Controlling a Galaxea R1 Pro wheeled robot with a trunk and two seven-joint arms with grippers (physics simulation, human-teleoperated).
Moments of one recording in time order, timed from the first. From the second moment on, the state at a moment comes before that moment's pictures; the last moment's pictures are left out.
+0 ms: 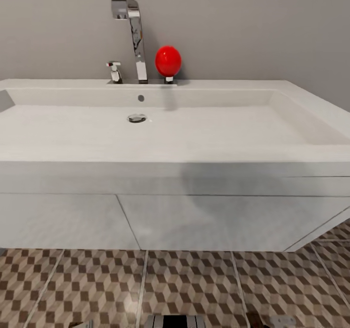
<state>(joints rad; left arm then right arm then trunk) -0.36 0.08 -0.23 -0.06 0.48 -0.38 0.22 -0.42 -0.19 0.03 0.00 -0.08 -0.36 0.23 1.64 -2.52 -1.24</state>
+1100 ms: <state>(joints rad) -0.36 0.09 -0.24 -0.19 0.48 -0.37 0.21 -0.42 -0.17 0.03 -0.15 -0.08 -0.35 0.09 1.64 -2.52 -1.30</state>
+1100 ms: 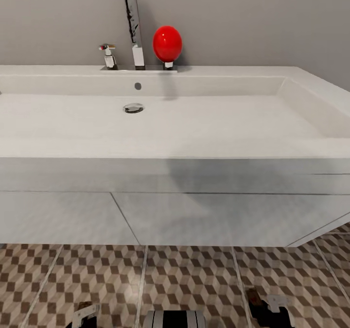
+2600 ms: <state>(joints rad) -0.36 0.08 -0.24 -0.20 0.48 -0.37 0.21 -0.42 -0.17 0.03 -0.16 -0.05 -0.36 0.08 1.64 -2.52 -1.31</state>
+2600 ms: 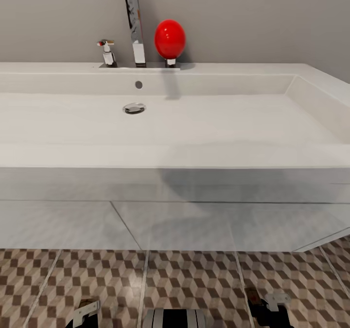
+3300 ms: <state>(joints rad) -0.36 0.08 -0.24 -0.20 0.48 -0.37 0.21 -0.42 -0.17 0.03 -0.16 -0.05 -0.36 0.08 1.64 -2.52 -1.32</state>
